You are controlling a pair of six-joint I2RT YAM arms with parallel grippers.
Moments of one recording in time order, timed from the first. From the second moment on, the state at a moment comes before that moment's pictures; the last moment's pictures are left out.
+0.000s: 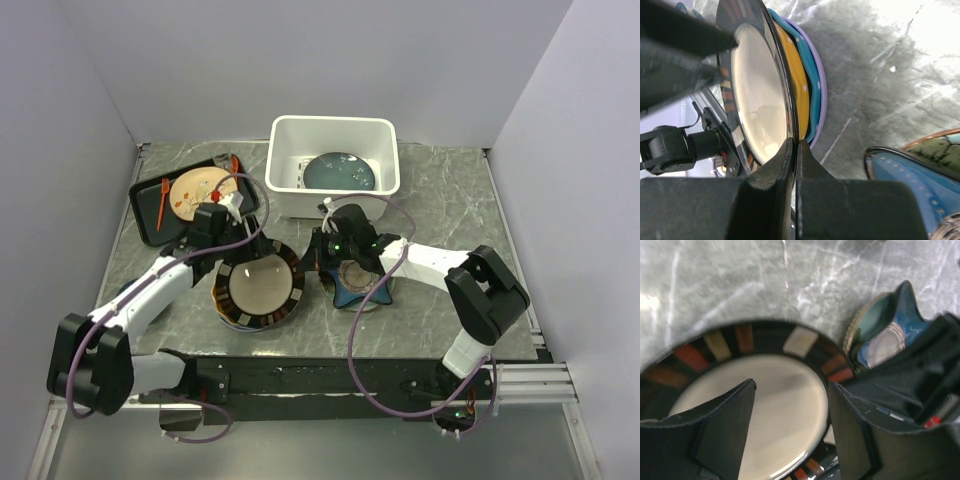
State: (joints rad) left arm -0.34 1.24 0.78 -0.23 0.26 -0.59; right arm 0.69 1.66 0.96 0.04 -0.42 0.67
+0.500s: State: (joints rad) left arm -0.39 1.08 0.57 -0.21 0.16 -0.72; right arm 0.66 1.69 0.93 0.12 -0.47 0.69
